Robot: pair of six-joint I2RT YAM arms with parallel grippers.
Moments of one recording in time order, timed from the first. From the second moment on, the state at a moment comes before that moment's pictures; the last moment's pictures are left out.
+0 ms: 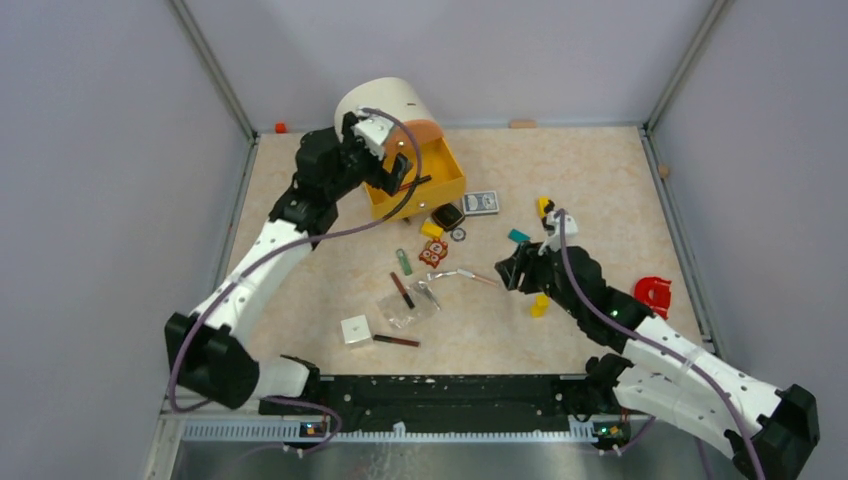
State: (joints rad) left arm -0.38 1.39 1.24 -0.04 0.31 0.34; right arm 0.76 0.73 0.54 -0.18 0.23 0.55
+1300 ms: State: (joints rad) left arm -0.38 0.61 0.68 -0.37 -0.26 -0.13; right arm 0.75 1.69 0.95 -0.29 0.10 -0.02
